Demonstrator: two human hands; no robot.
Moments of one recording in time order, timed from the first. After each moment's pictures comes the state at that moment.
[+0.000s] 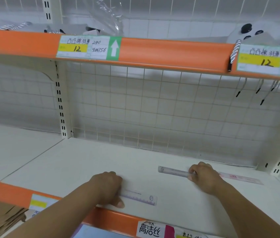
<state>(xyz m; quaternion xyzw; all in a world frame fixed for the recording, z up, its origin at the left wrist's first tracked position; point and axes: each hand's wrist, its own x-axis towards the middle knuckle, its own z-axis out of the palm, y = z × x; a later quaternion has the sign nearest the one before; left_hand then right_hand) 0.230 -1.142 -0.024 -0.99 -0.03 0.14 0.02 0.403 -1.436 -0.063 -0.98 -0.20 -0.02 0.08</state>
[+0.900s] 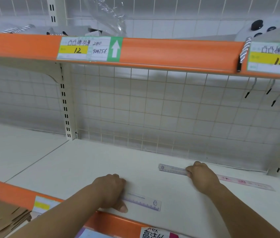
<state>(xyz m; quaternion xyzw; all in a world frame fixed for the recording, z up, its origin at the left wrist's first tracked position) 0.232 -1.141 -0.023 -0.99 -0.03 0.14 0.02 0.420 -1.406 -0.073 -0.97 -0.22 -0.06 0.01</state>
